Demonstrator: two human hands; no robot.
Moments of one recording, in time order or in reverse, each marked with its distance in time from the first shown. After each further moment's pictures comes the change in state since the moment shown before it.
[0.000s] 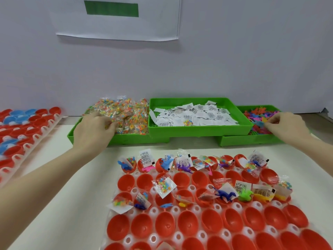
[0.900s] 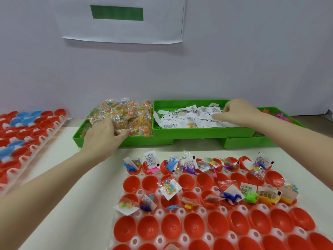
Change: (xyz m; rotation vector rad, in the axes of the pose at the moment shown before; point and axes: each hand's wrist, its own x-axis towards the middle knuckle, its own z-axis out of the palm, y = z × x) left_hand -0.005 0.005 0.003 -0.063 -0.123 -0.068; right_hand 0.001 -0.116 0.004 -0.082 -0.347 -0.205
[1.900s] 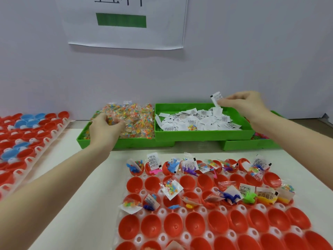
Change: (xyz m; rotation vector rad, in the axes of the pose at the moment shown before) left_hand -0.001 0.023 -0.020 -0.690 0.099 -0.310; right_hand -0.031 -0.013 -0.020 0.814 0.241 -0.013
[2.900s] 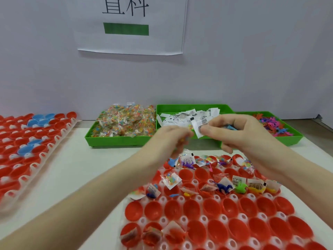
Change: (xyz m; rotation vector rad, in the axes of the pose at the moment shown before) left_hand -0.109 0.077 0.006 -0.325 -0.742 -0.025; right_hand -0.127 -0.050 -0.005 0.261 -0.358 -0.056
